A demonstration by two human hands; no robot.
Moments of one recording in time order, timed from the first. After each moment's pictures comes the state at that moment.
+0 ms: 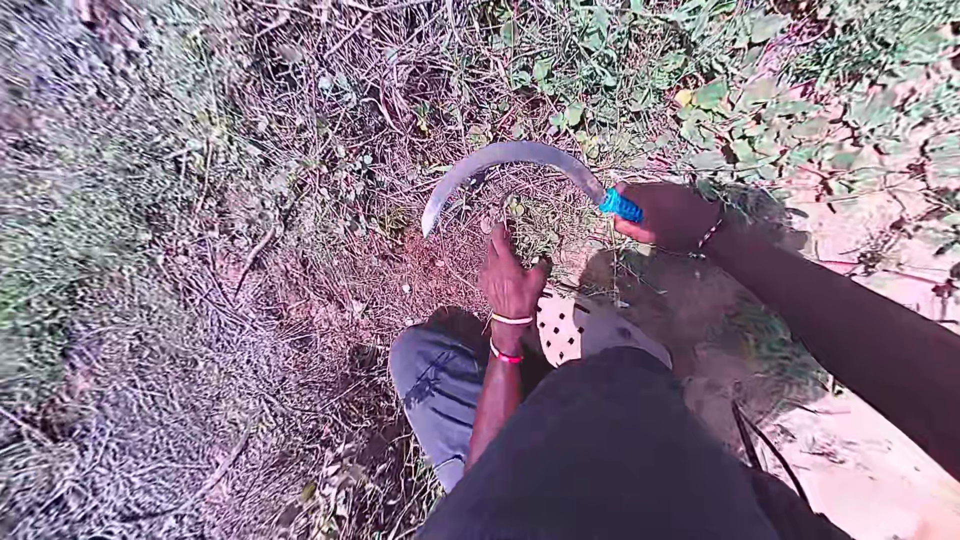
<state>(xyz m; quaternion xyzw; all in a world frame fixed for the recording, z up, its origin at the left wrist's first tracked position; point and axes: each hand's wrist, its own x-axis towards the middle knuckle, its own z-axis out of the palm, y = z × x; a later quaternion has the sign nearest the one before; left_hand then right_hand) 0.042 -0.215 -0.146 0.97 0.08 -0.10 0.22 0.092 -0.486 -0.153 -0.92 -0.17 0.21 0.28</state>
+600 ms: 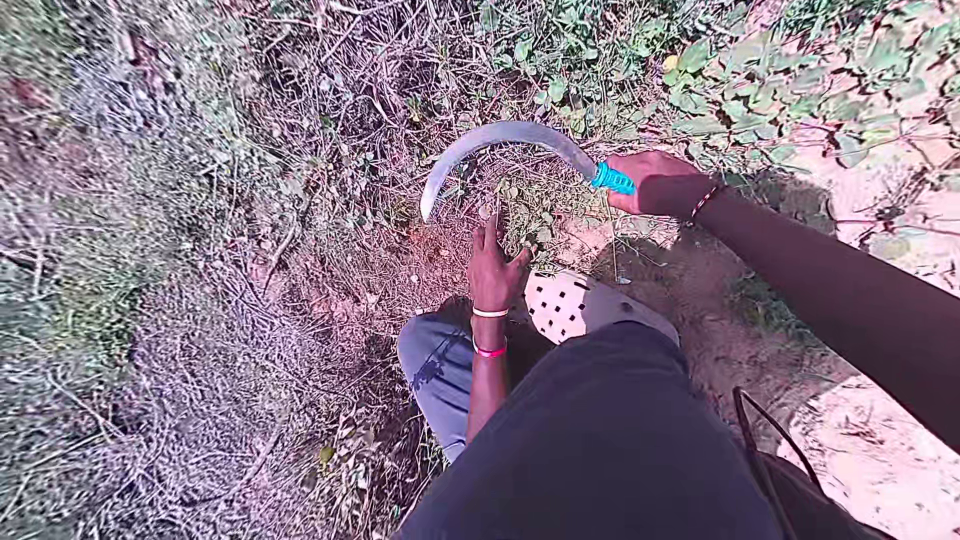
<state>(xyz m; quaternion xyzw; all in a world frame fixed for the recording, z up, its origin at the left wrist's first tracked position) 0.043 -0.177 -0.141 0.95 0.03 -0.17 0.27 0.098 -0.480 -0.154 -0.91 -0.11 0.26 0.29</state>
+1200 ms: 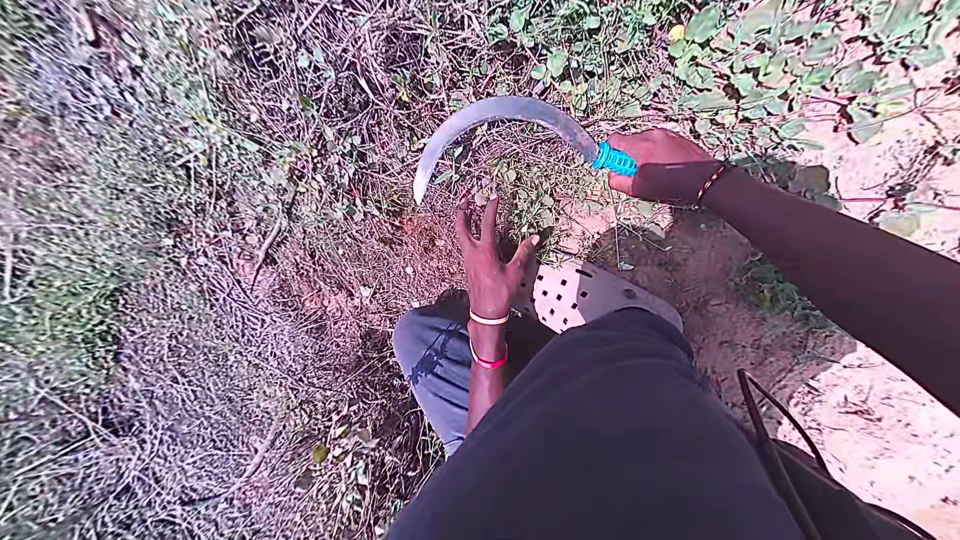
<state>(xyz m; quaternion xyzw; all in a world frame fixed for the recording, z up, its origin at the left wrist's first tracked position) 0.031 -0.176 -0.124 0.94 -0.02 -0.08 0.32 0.094 -0.480 -0.157 -0.92 -0.13 0.20 0.30</state>
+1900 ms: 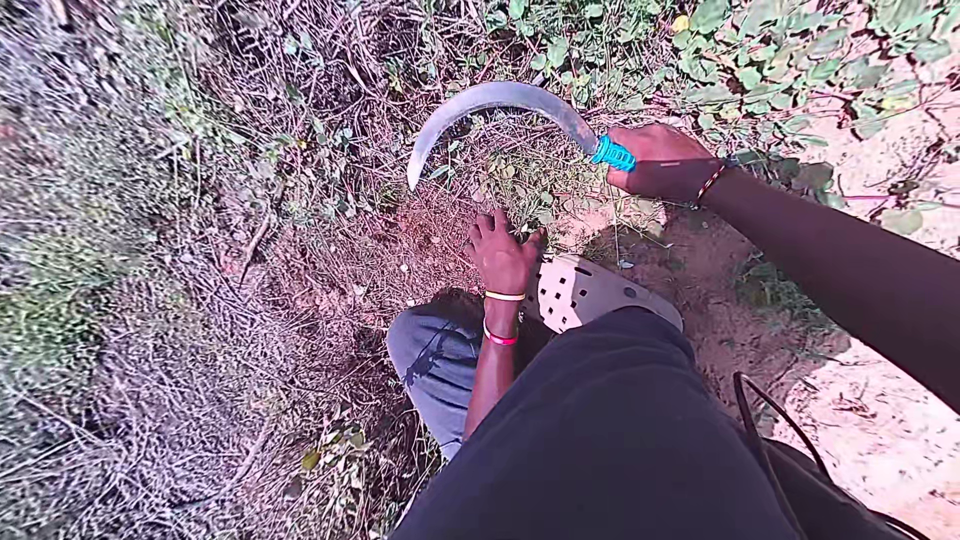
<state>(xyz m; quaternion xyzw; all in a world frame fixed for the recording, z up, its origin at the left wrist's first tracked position) 0.038 -0.206 -0.137 0.97 0.05 -0.20 0.14 0.093 -0.472 -0.148 -0.93 -0.10 0.22 0.29</state>
